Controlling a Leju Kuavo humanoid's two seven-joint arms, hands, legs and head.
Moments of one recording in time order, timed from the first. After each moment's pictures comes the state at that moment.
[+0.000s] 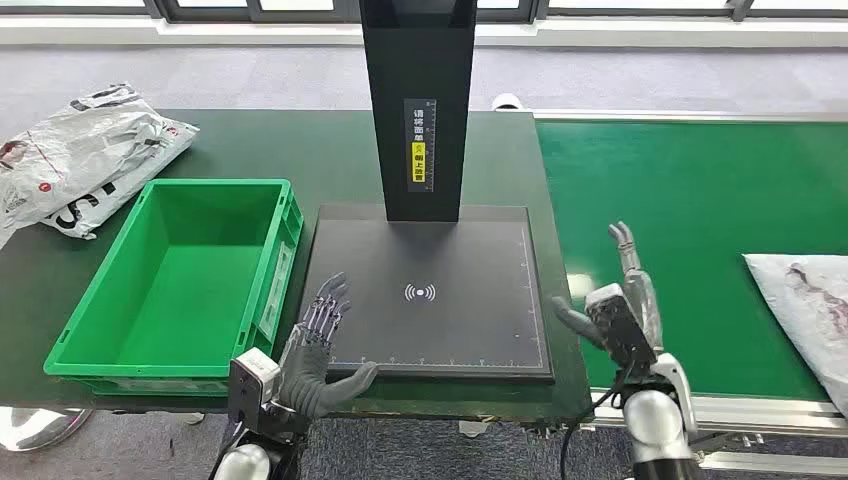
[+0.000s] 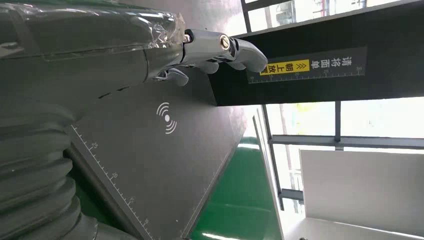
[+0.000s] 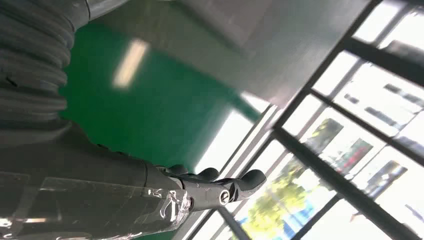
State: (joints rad) left arm 0.09 -0.25 -0.14 -1.54 -0.09 -0.18 -0.41; right arm -0.19 0.02 -0.15 -1.32 0.53 -0.07 -0.29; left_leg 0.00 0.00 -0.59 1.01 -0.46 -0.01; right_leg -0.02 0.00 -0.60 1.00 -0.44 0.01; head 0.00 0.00
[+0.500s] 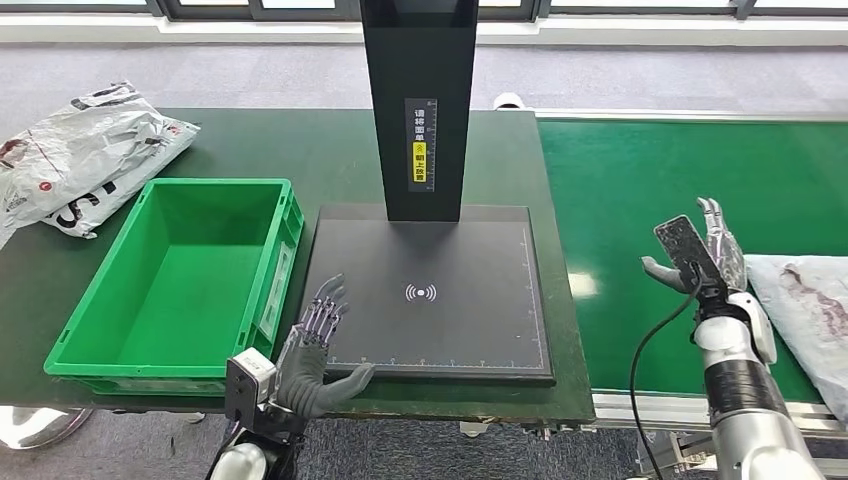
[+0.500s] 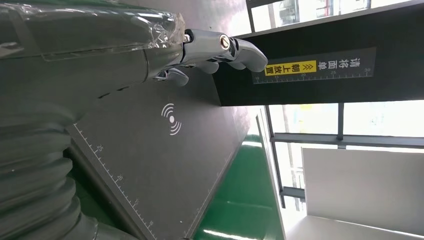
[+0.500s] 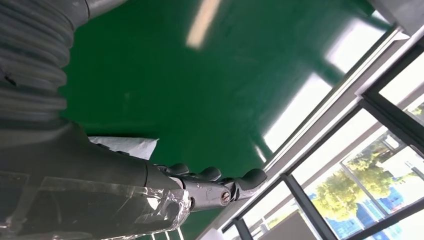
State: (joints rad) left arm 0.08 -0.22 -0.14 -1.52 -0.06 -0.18 -0.41; right arm -0.52 -0.19 -0.23 -0.79 0.59 -0.12 -0.27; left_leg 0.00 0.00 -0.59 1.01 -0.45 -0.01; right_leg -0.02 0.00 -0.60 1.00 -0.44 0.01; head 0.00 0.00
